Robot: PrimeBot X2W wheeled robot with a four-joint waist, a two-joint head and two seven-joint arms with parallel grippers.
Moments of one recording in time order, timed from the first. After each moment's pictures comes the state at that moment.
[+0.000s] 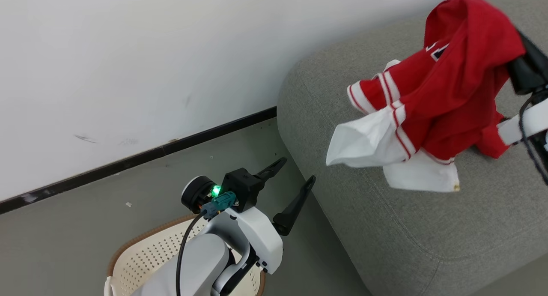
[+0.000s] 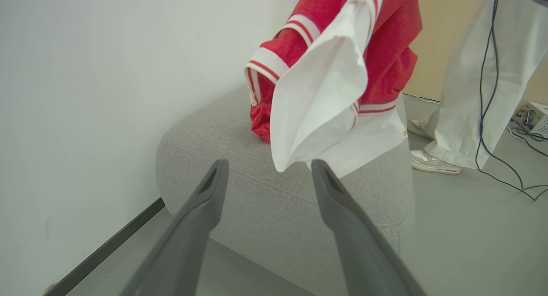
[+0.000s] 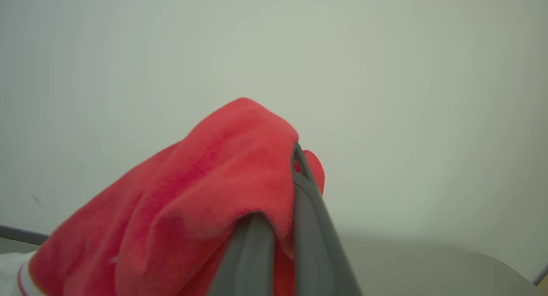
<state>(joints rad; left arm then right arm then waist) -0.54 0.10 -0.82 0.24 -0.60 0.01 -0.06 -0.58 -0.45 0.22 0.20 0.21 0.13 -0.24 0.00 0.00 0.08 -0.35</state>
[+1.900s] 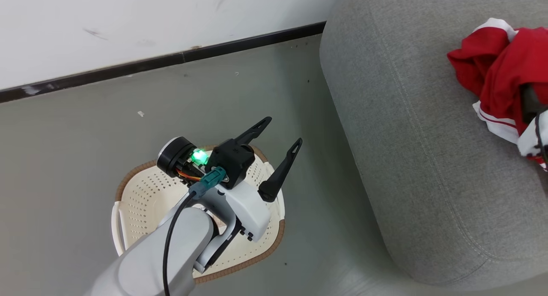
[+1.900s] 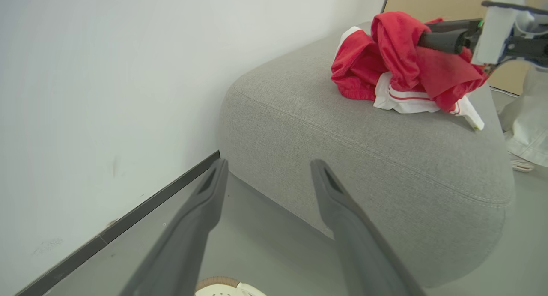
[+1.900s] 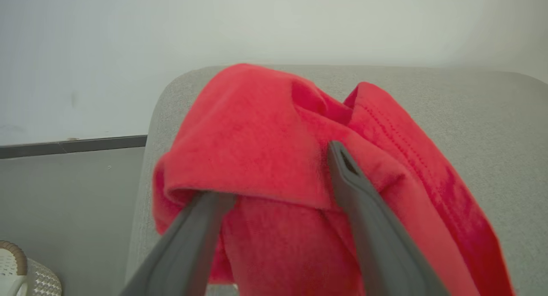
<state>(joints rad) -0.63 0.19 -0.80 0.12 -0.49 0.08 -0.01 -0.74 -0.36 0.03 0.80 0.15 0.13 -0.25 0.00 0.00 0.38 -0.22</state>
